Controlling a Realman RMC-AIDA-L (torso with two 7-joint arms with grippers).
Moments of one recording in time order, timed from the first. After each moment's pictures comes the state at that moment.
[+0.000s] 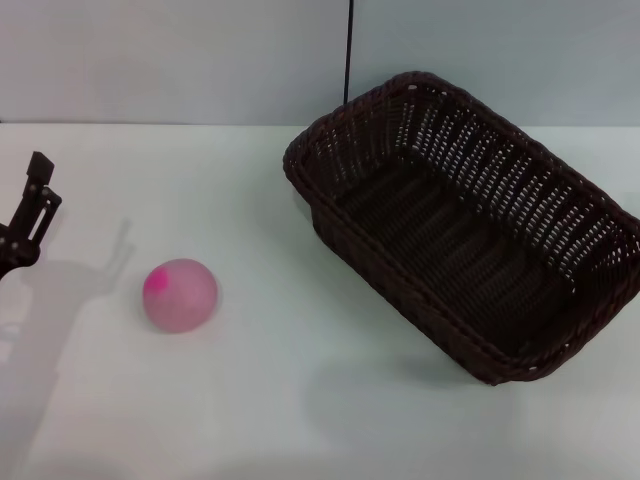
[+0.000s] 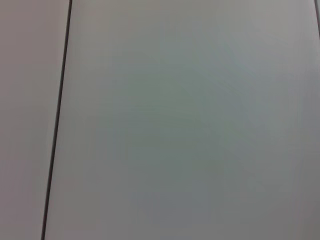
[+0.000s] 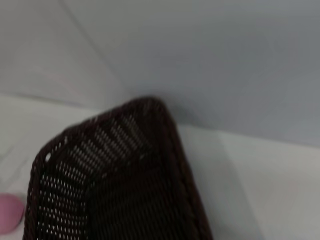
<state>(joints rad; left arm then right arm) -0.15 -2.07 -0.54 -0.22 2.16 1.65 -0.13 0.68 1.90 -0.44 -1.11 -2.54 -1.85 2.22</state>
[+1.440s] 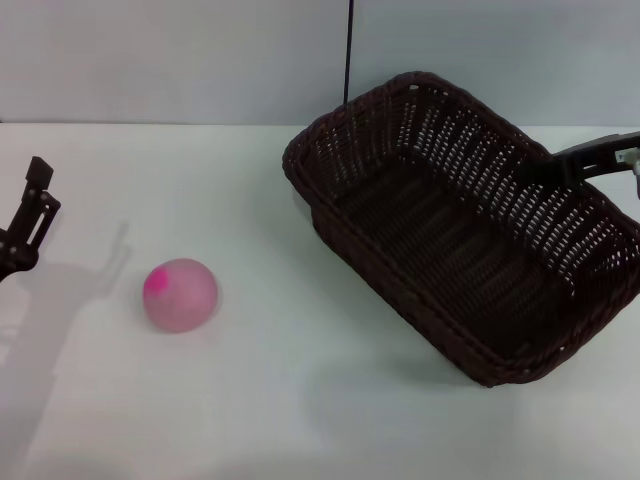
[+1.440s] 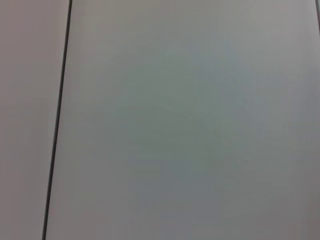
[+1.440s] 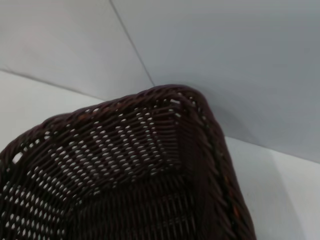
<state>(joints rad) -0.15 -2.07 -0.53 -0.21 2.15 1.65 -0.14 0.72 2.02 -0.73 -0.80 -2.43 -1.34 2.10</state>
